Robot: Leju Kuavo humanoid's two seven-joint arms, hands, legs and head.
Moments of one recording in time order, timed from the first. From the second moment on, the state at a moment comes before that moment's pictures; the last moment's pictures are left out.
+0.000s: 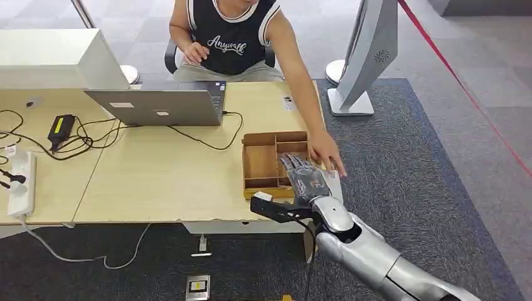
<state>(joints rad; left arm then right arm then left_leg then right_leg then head) -0.16 -0.19 0.77 -0.07 -1.57 0.50 0.04 -0.53 -0.25 0.89 -1.18 0.82 -0.13 0.51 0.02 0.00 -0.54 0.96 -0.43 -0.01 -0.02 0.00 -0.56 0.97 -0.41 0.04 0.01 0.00</state>
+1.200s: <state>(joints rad) -0.16 -0.19 0.77 -0.07 -1.57 0.52 0.02 -0.57 -0.20 0.88 -0.96 0.90 -0.19 0.50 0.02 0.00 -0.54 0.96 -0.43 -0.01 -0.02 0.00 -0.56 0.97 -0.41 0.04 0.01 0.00</state>
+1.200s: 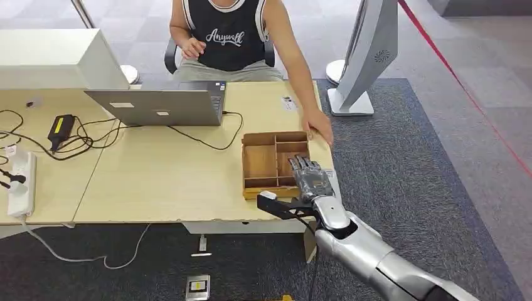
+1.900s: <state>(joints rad) -0.16 -0.19 0.77 -0.07 -1.57 0.52 0.02 -0.57 -0.19 0.86 -0.94 0.90 -0.20 0.50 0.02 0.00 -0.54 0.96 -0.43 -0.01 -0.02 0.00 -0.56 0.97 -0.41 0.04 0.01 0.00</state>
